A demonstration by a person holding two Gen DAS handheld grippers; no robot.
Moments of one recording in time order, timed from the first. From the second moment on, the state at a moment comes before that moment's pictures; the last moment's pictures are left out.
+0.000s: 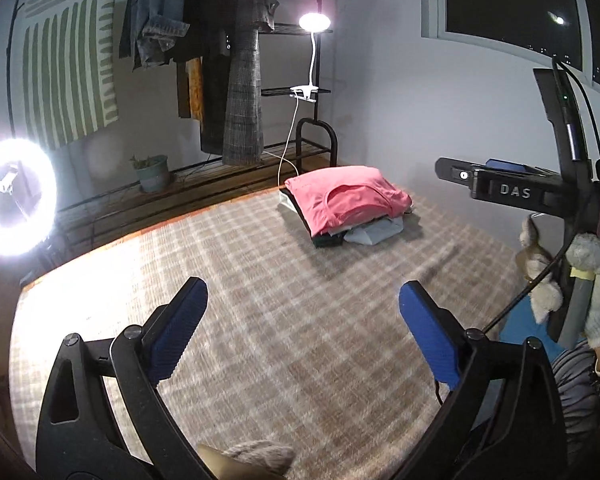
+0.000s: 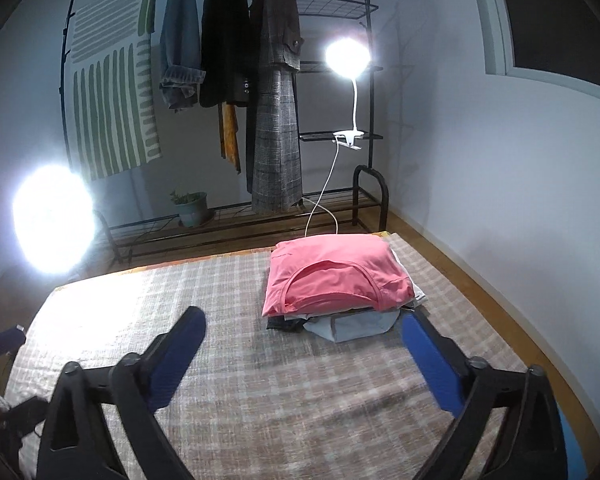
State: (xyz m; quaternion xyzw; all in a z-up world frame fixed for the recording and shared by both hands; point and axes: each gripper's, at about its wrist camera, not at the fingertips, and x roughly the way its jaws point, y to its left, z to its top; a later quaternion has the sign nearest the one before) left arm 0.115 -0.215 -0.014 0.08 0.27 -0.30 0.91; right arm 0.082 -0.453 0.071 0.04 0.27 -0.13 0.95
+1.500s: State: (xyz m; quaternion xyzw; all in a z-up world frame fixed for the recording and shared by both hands) left arm 0.109 -0.208 -0.042 0.08 0.28 -0.27 0.92; right arm 0.112 -0.446 0.014 0.07 0.30 -0.15 0.94
